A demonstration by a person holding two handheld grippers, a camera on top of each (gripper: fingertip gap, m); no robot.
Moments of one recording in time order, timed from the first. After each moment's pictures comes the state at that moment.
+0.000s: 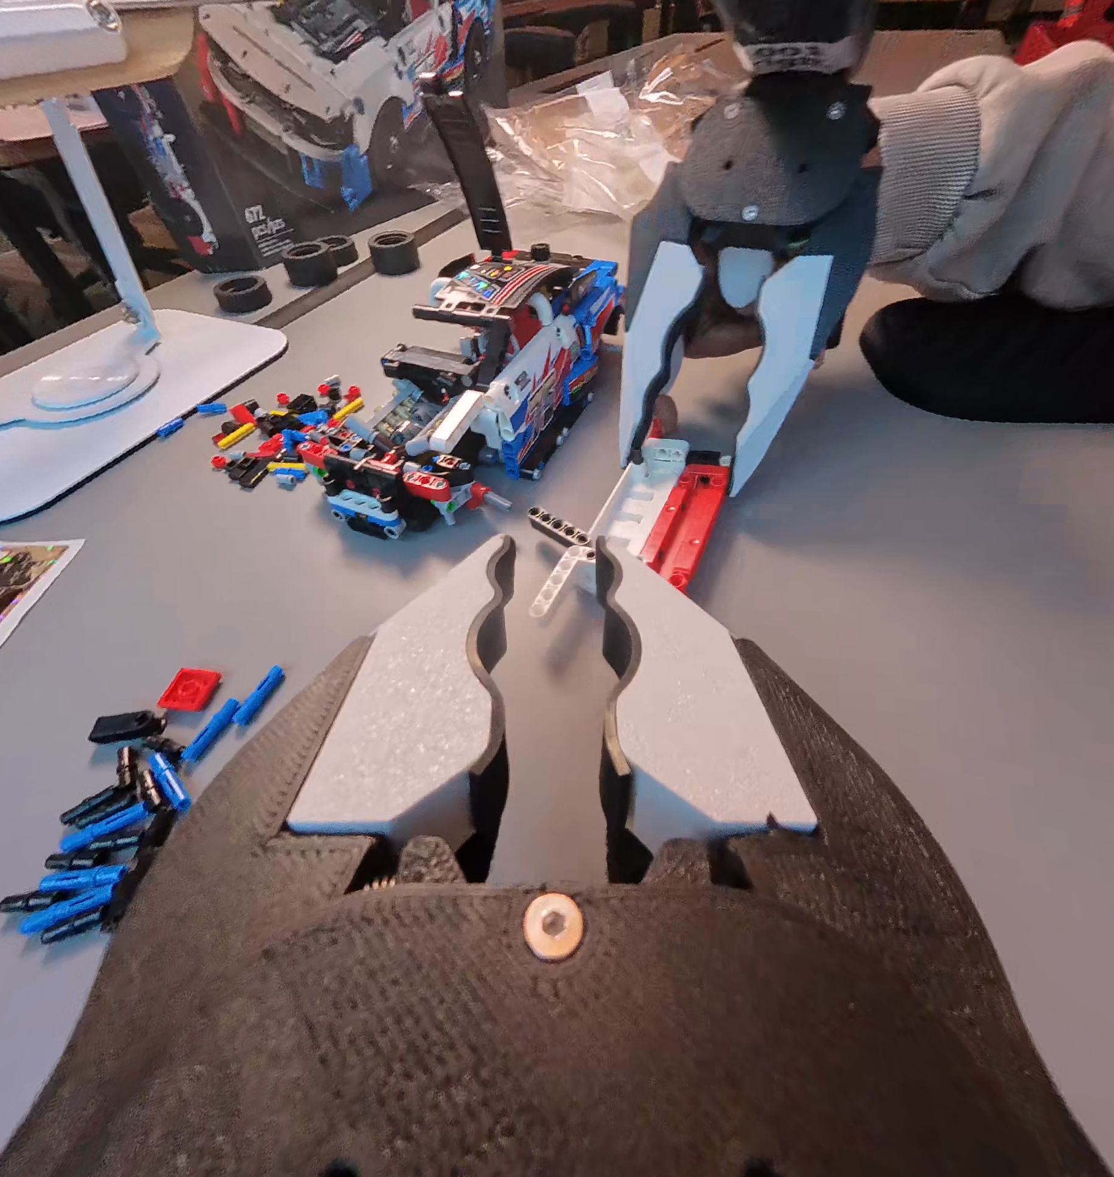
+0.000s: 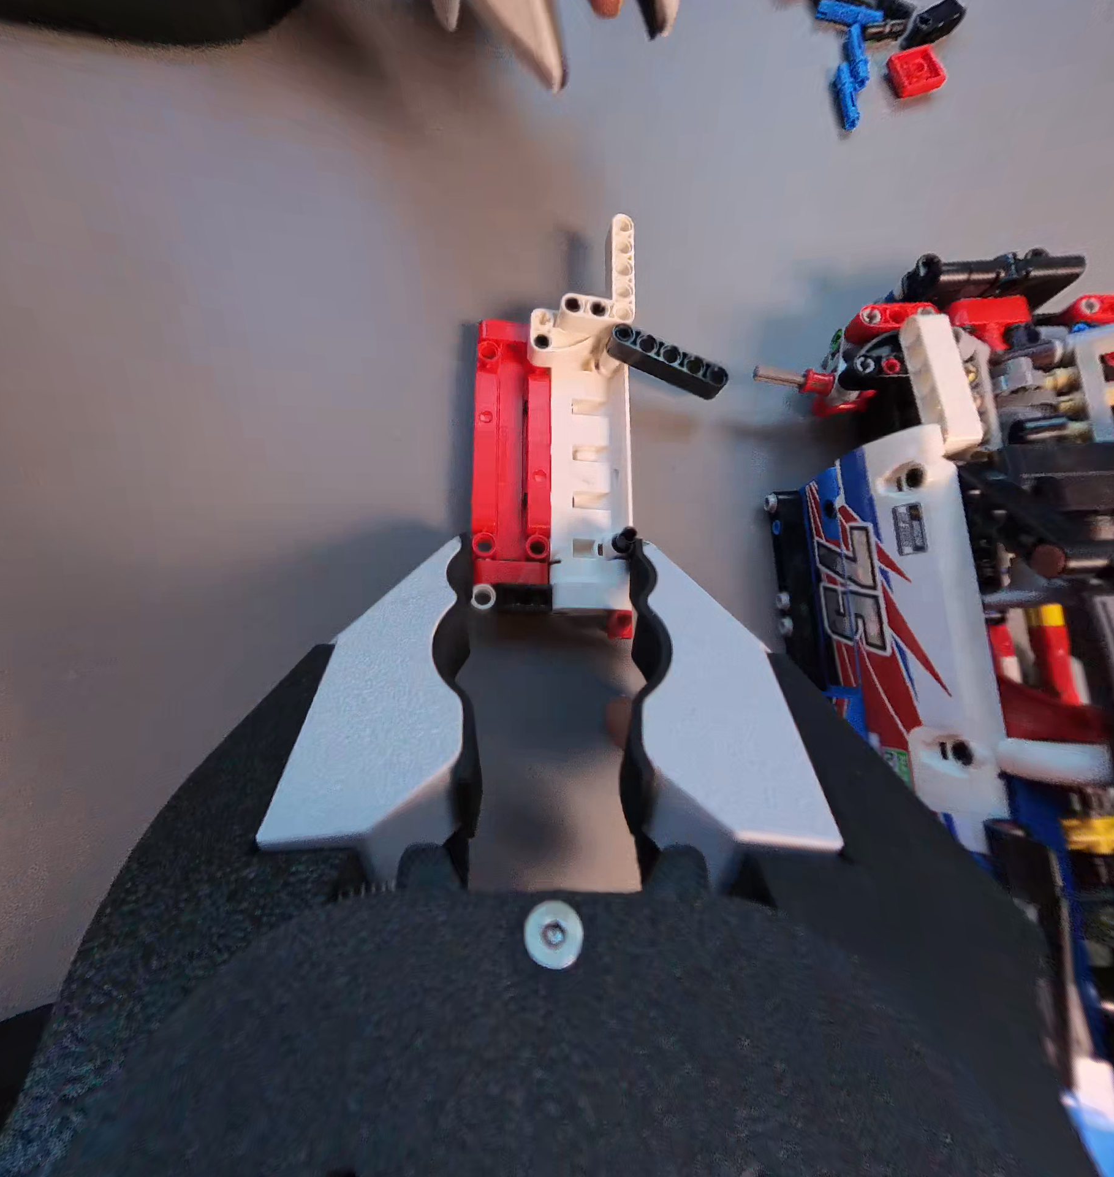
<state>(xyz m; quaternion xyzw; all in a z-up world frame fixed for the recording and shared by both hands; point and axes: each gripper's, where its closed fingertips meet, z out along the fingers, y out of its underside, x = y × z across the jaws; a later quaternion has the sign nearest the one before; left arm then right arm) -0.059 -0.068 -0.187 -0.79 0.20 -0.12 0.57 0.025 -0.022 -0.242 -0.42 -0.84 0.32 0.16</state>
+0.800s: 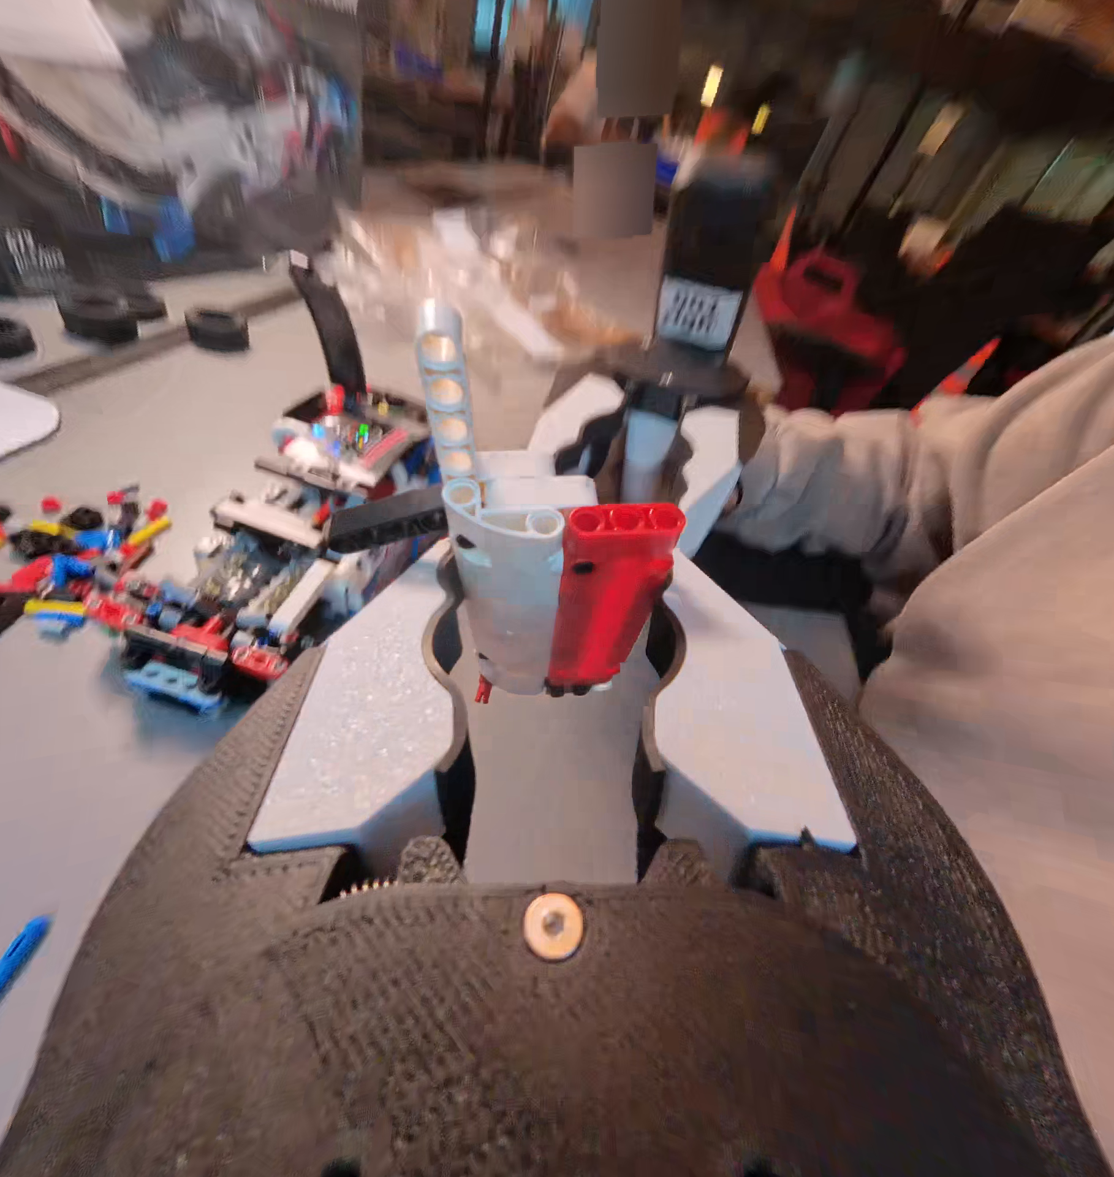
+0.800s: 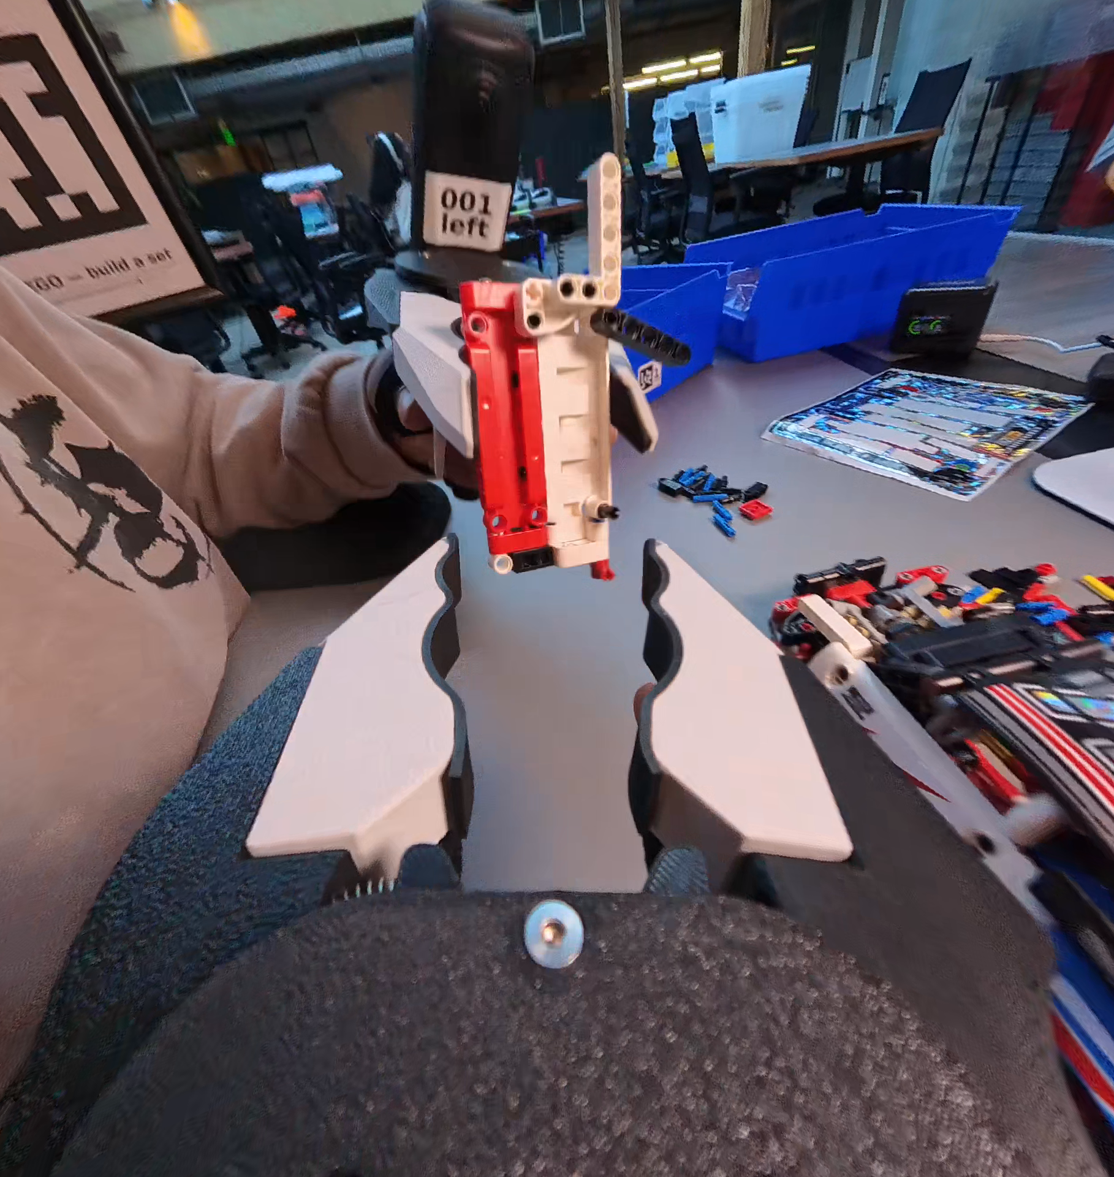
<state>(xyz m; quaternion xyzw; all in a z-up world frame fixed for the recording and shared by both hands) -0.004 -0.043 -0.111 -0.75 0.17 -0.31 0.56 0.010 -0.044 -0.130 -0.42 -0.62 0.60 0.28</state>
